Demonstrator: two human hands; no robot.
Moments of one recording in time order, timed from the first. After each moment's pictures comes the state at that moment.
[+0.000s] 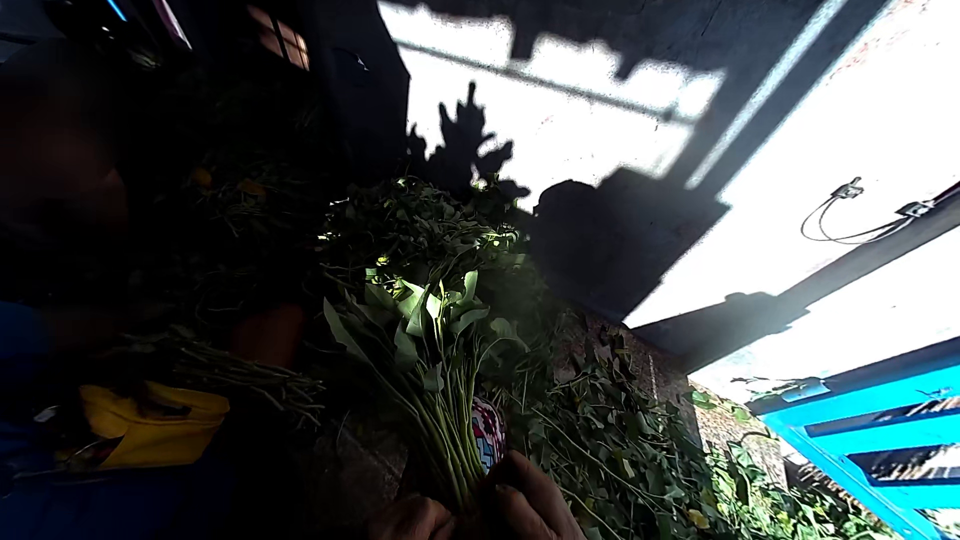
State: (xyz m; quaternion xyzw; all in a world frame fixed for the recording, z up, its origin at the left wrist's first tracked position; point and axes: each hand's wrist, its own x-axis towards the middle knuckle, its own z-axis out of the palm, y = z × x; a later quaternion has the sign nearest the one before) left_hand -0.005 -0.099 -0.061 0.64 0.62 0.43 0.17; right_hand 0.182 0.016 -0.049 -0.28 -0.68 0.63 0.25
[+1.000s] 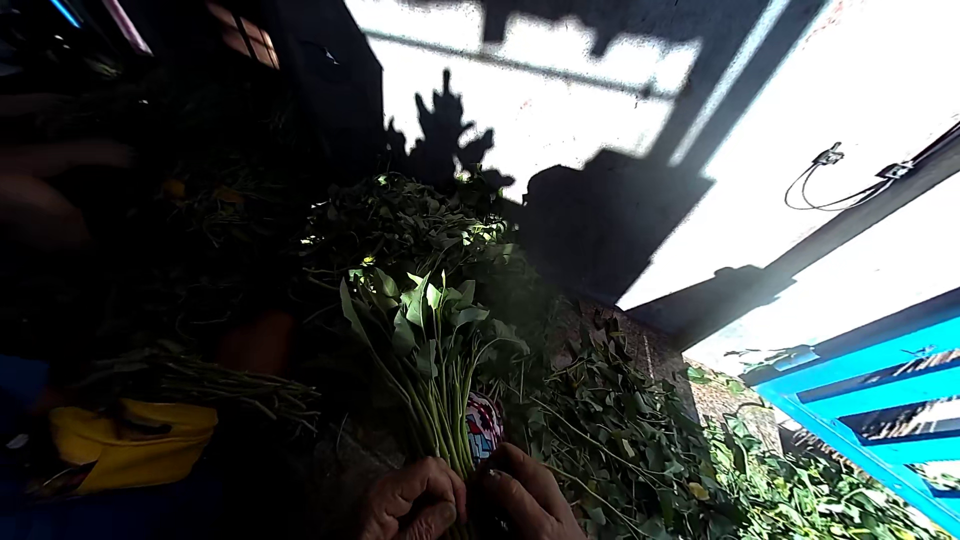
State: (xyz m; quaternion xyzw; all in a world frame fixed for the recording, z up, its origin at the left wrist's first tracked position) left_hand -0.037 -0.064 -0.043 0.60 0.37 0.52 0.48; right_hand 0.173 0.006 -0.041 -0.27 -0.55 0.73 0.29
